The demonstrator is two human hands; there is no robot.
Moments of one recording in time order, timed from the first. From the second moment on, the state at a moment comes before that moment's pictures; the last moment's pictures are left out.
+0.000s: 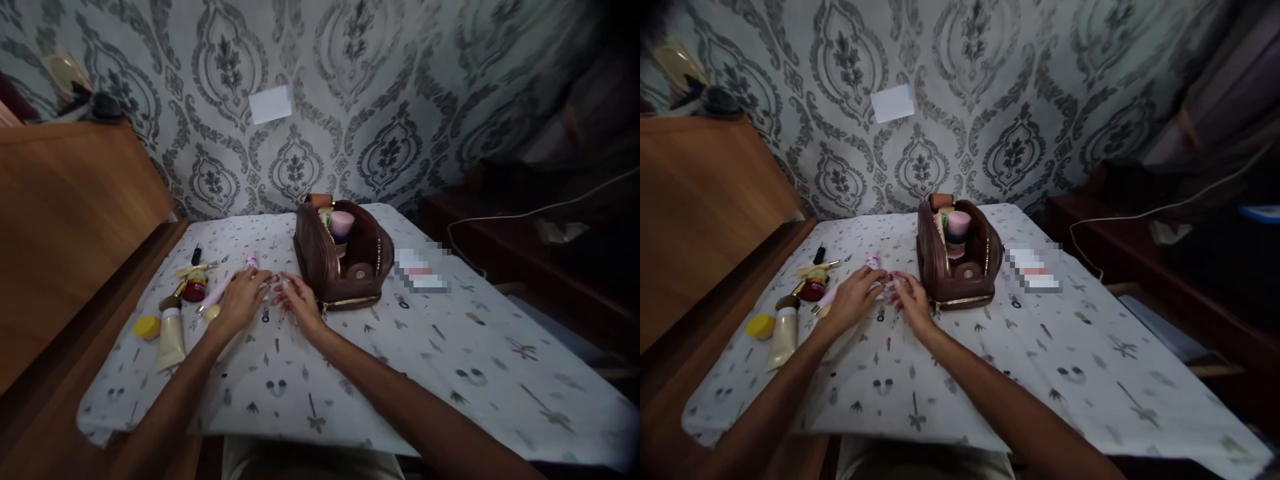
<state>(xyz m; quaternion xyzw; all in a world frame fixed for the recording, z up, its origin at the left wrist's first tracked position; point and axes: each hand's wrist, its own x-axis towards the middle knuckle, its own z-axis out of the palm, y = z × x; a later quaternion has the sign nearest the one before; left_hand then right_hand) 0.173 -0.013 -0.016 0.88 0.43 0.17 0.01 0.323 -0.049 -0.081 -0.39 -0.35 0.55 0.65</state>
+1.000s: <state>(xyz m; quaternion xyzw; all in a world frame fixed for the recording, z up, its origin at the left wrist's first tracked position) 0.161 -0.024 -0.059 0.67 0.45 0.48 0.34 0.311 -0.063 -0.081 -0.39 -0.52 0.46 0.60</state>
